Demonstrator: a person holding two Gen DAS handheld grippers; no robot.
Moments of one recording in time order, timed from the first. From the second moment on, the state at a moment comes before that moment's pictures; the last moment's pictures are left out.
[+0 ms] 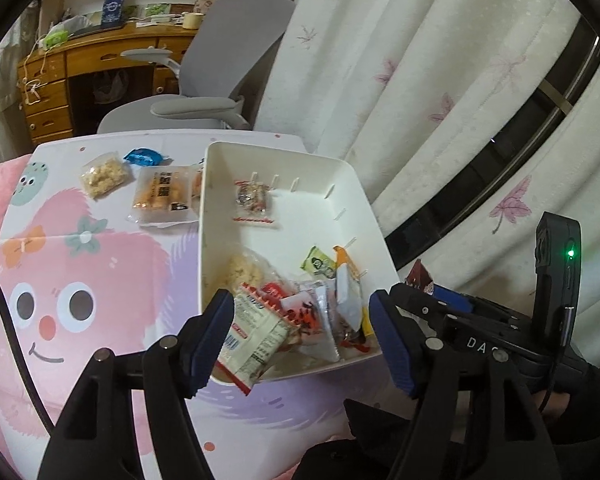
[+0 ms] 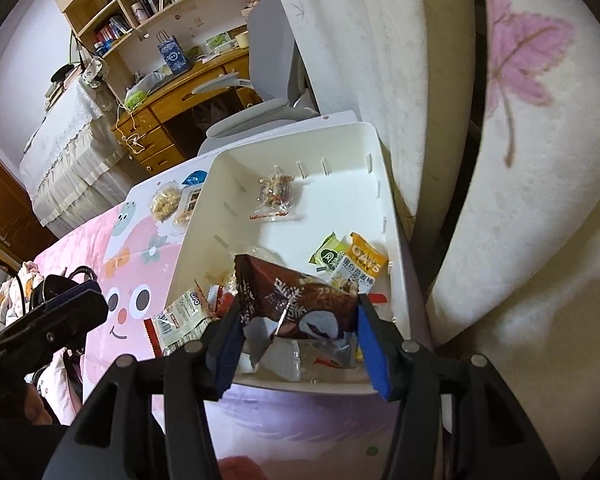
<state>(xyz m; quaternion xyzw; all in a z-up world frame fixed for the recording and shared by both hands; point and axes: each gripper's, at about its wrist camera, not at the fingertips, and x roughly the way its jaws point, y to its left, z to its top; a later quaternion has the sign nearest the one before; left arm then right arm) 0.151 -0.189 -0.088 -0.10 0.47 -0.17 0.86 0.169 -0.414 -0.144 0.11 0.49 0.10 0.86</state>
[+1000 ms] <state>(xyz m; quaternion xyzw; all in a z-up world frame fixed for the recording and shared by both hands) 0.127 -0.006 -0.080 -0.07 0.50 -0.07 0.86 0.167 -0.255 -0.156 0.13 0.53 0.12 0.83</state>
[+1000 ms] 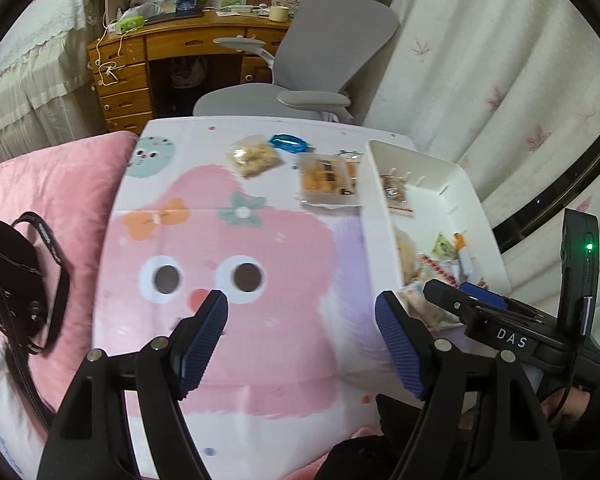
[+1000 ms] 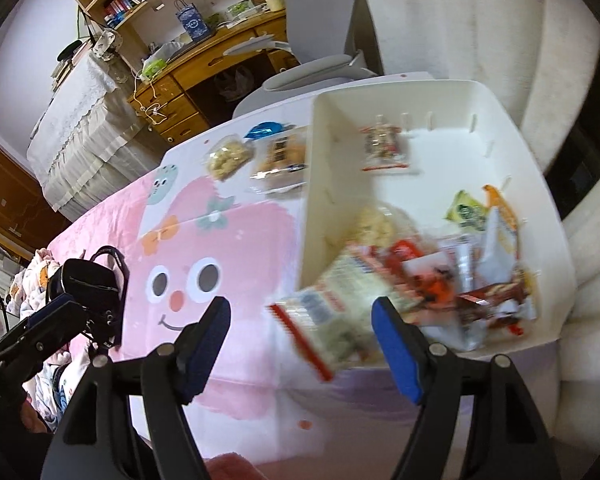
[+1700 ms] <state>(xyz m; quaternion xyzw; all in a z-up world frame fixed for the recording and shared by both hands) 0.163 0.093 -0.097 -0.02 0.55 -0.14 0.82 0.133 -0.145 -0.164 0.12 0.53 0.04 0.84</state>
